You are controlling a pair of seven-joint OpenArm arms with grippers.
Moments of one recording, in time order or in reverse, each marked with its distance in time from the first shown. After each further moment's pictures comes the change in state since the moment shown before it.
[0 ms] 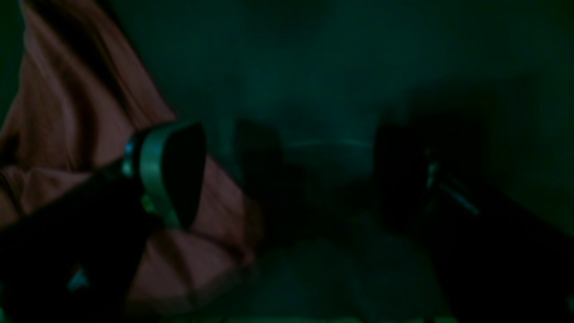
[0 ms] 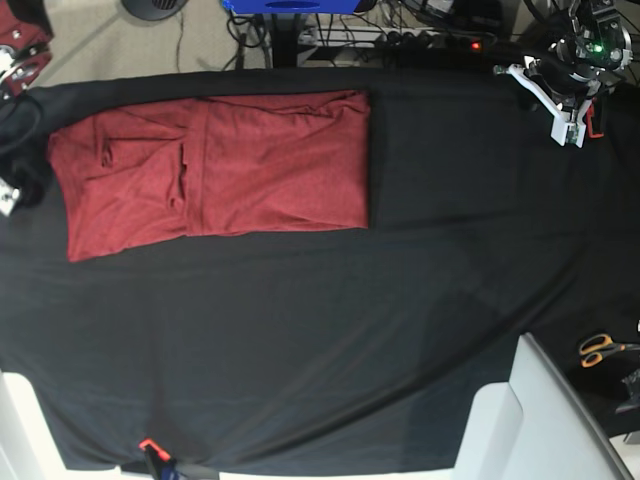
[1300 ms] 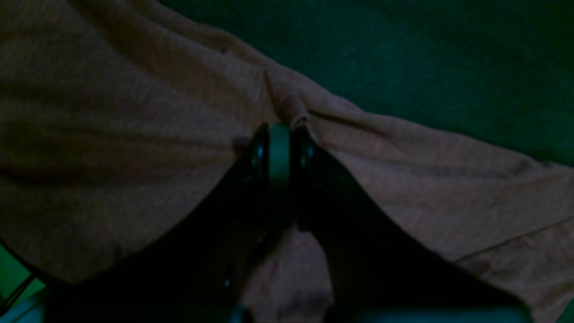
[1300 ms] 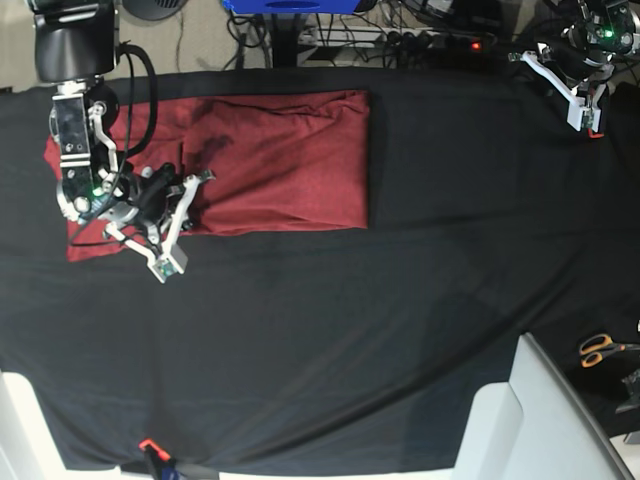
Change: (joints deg) left arm 2.8 0.5 -4.2 1.1 0.2 -0.2 0.2; right arm -12.7 -12.9 -61.0 34.0 -1.0 -10.1 11.9
